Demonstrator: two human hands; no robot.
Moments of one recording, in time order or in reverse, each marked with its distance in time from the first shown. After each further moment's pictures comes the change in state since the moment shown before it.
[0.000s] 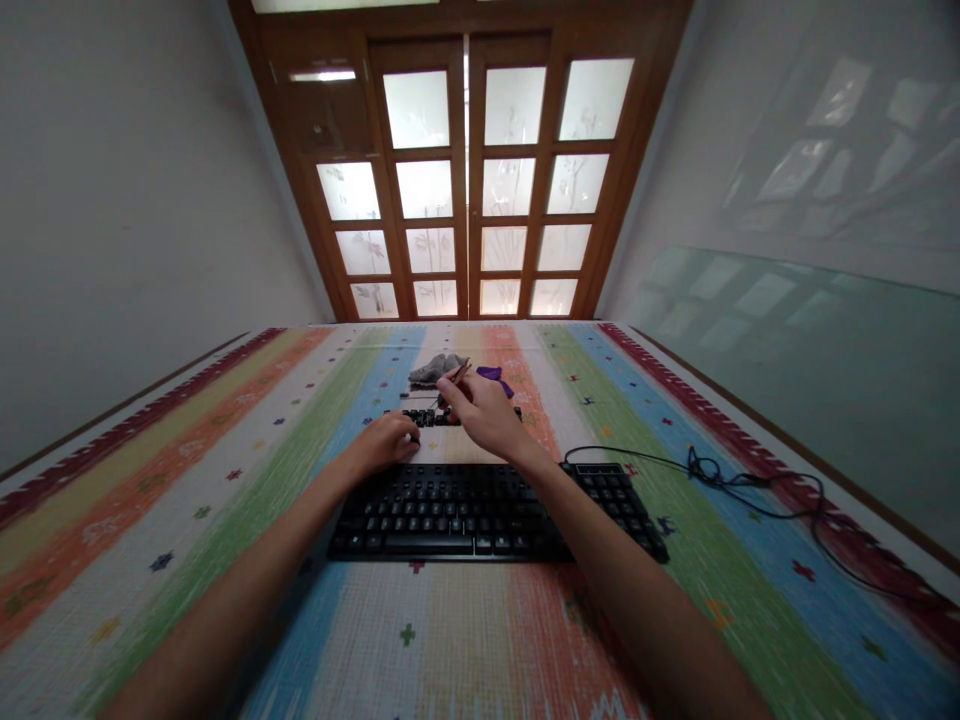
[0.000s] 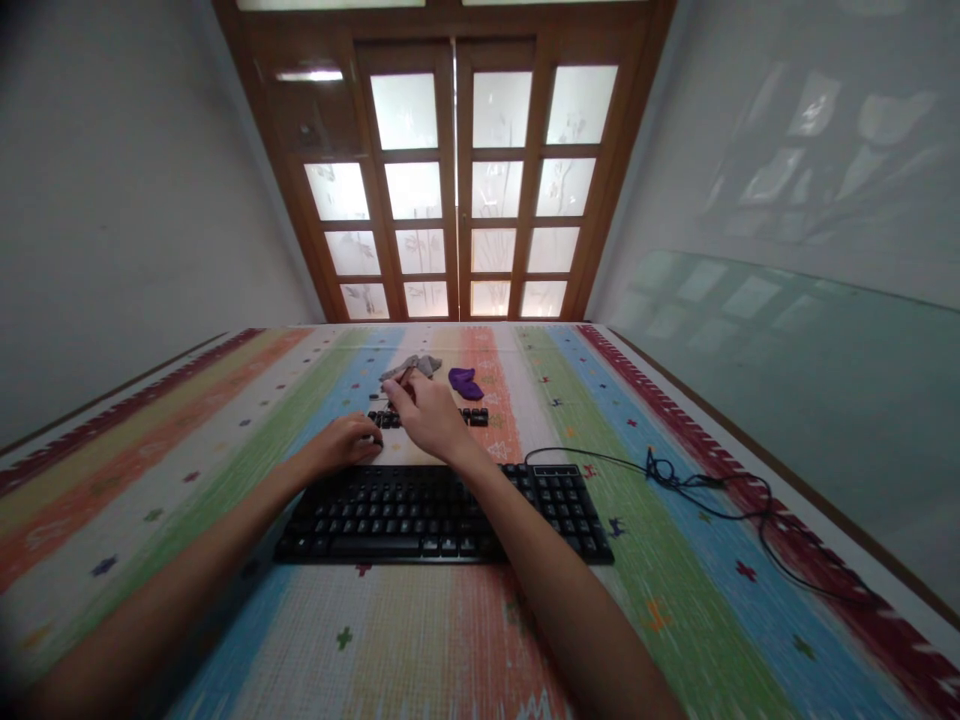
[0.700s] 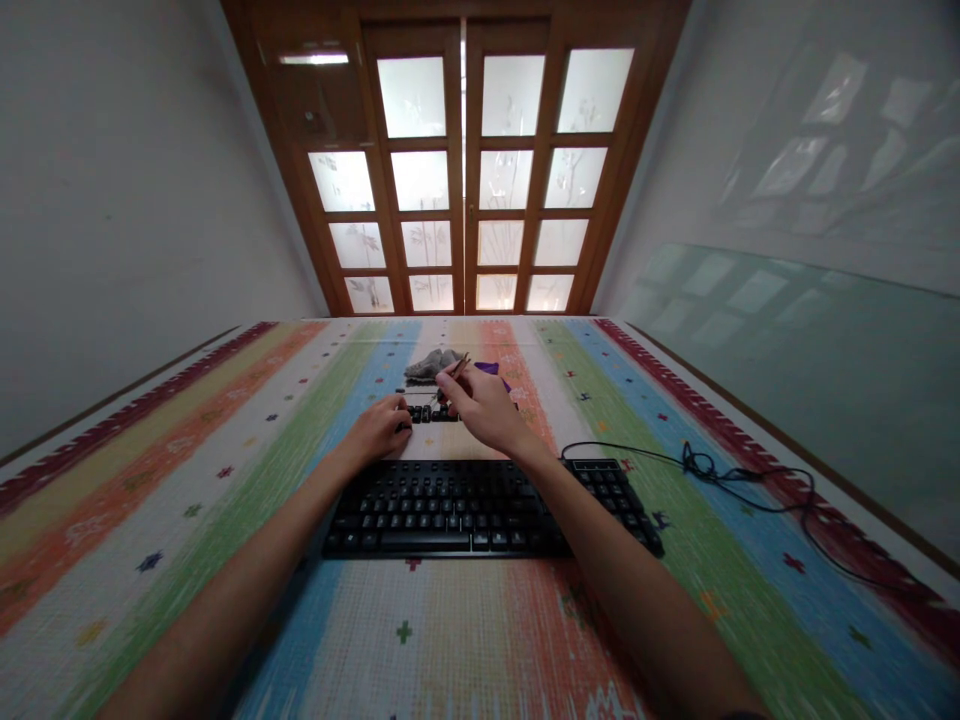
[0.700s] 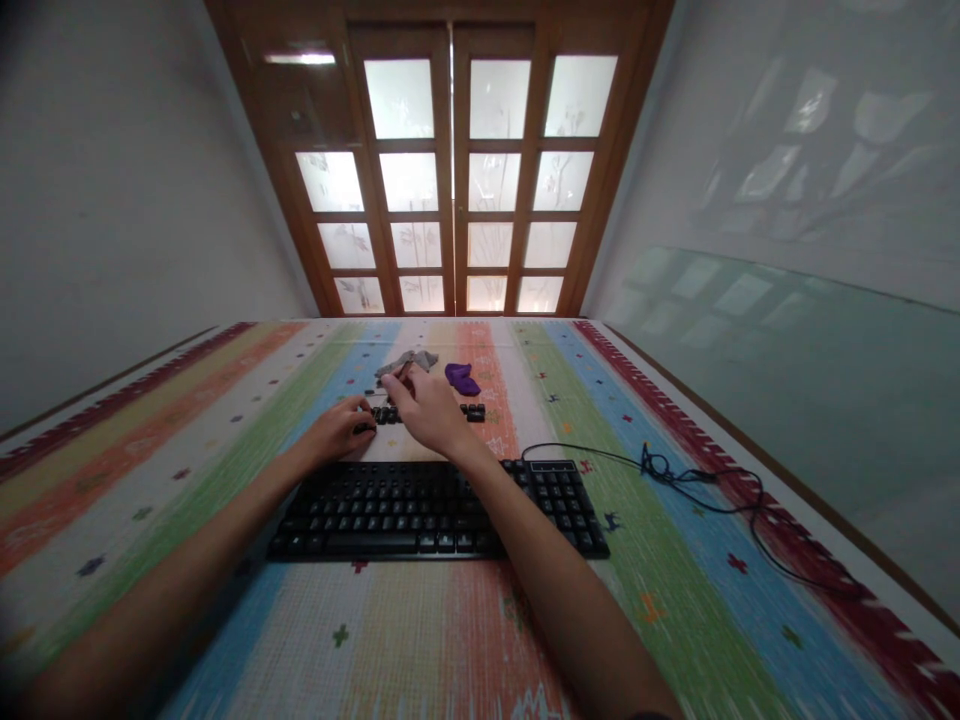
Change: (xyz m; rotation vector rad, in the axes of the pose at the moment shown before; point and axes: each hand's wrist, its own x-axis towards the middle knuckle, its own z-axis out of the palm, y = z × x) left_hand 0.009 -0.018 0.013 0.095 0.141 0.025; right_hand 0.000 0.001 -0.004 -0.045 -0.003 0.012
